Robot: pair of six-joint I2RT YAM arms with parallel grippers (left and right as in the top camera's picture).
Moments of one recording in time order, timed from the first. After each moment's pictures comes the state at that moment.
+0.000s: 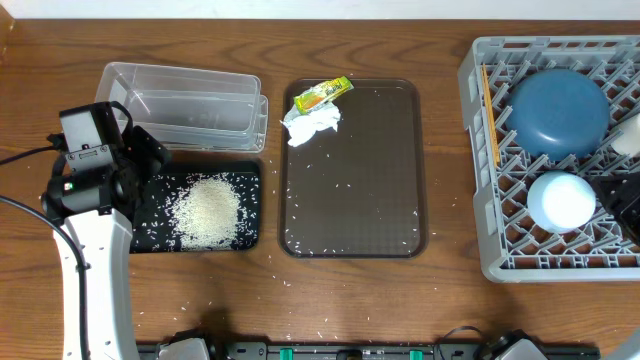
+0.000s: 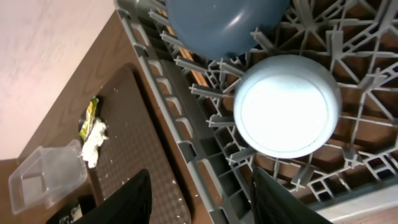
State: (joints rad) left arm 0.26 1.26 1.15 -0.89 -0.17 -0.57; right arm -0.85 1.24 1.23 -1.15 -0.67 0.01
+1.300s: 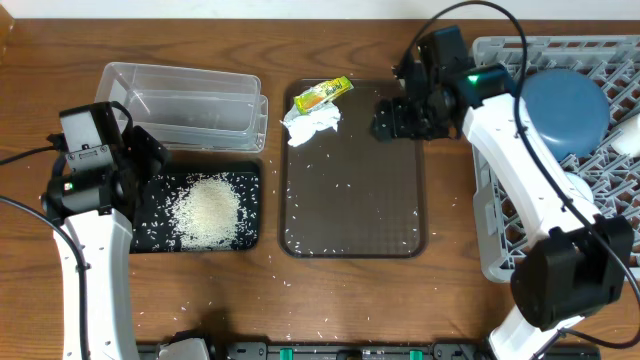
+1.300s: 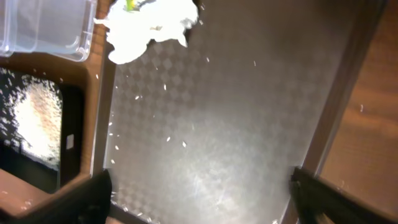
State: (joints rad) left arm 0.26 1.26 1.15 -0.89 -0.17 -0.57; right arm 0.32 1.85 1.66 -0.99 -0.30 0.23
